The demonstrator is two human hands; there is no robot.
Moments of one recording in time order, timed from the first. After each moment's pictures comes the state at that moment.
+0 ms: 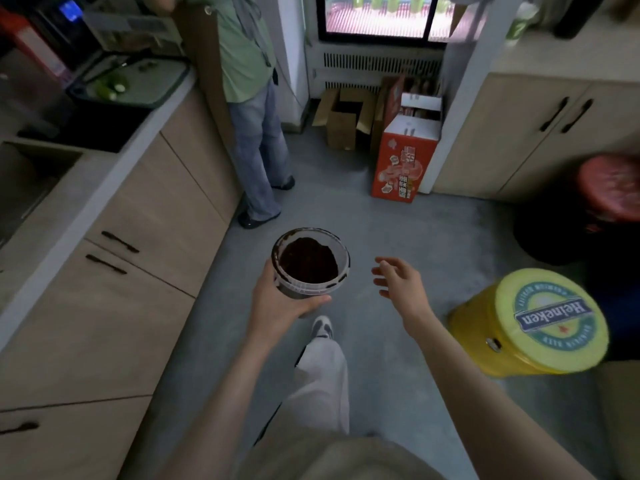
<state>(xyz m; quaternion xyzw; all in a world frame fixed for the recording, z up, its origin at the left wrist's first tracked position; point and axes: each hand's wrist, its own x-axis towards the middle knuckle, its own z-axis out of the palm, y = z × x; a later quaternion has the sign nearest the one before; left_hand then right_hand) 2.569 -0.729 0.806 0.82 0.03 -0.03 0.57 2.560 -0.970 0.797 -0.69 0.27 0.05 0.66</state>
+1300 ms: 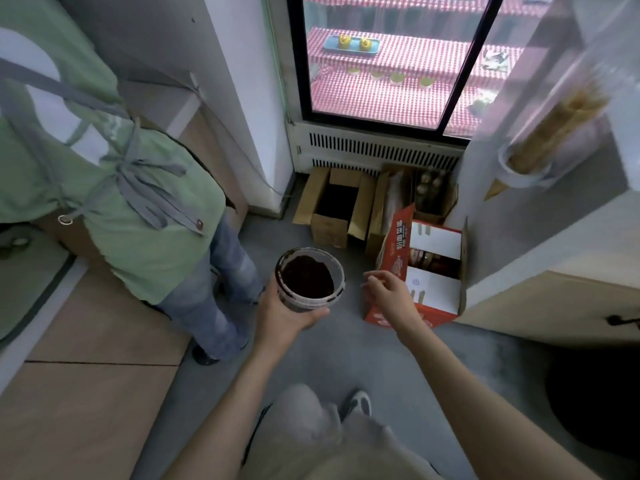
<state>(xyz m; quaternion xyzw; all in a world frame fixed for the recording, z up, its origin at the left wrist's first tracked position) 3.295 -0.933 0.774 0.84 0.06 -0.05 0.54 3.295 -1.167 0.777 -0.73 0.24 0.13 0.62</state>
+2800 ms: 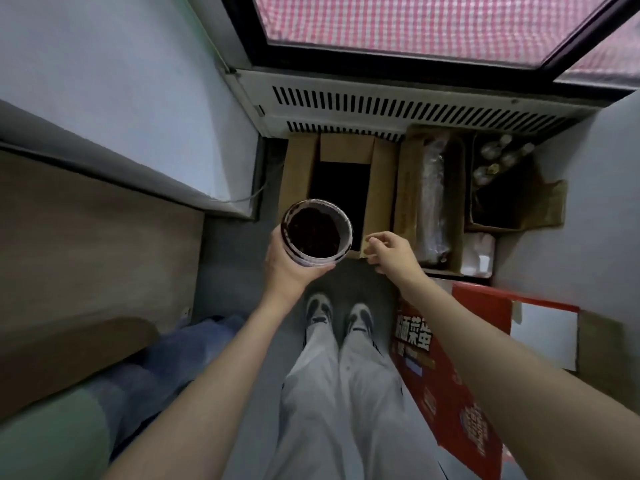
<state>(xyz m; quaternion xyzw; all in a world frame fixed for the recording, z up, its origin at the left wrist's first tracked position) 3.824 -1.023 0.517 0.87 0.09 -0.15 0.46 3.803 -1.232 0.494 -0.69 0.38 0.23 0.57</state>
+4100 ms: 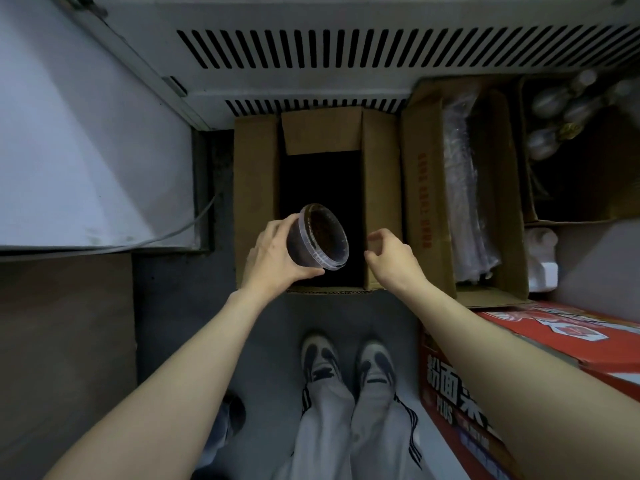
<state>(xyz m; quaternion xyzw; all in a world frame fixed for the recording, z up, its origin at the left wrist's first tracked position) 3.960 -1.028 0.244 0.90 -0.14 -0.31 0.26 3.875 -1.243 0.267 -0.81 0.37 0.28 0.37</state>
